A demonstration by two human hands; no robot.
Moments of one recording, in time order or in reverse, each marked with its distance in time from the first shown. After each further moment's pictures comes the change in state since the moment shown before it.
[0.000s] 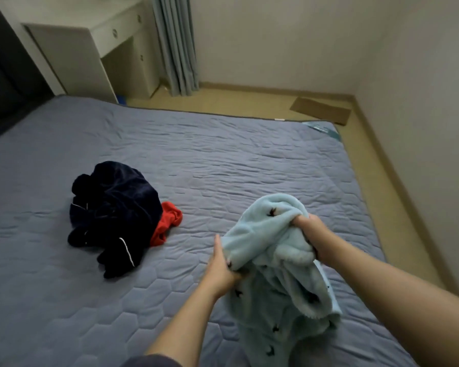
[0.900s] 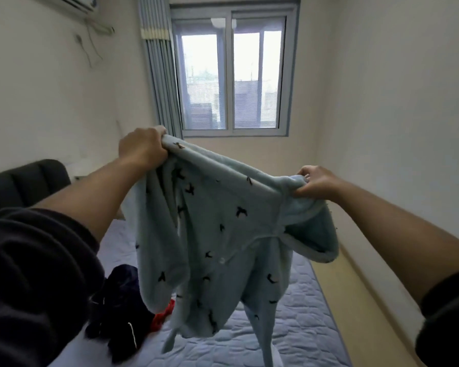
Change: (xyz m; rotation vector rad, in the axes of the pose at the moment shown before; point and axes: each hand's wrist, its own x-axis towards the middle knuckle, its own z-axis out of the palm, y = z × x) left_hand -0.338 0.482 -0.212 0.959 0.934 0.542; right_hand -0.360 -0.296 -0.225 -0.722 0.251 -0.570
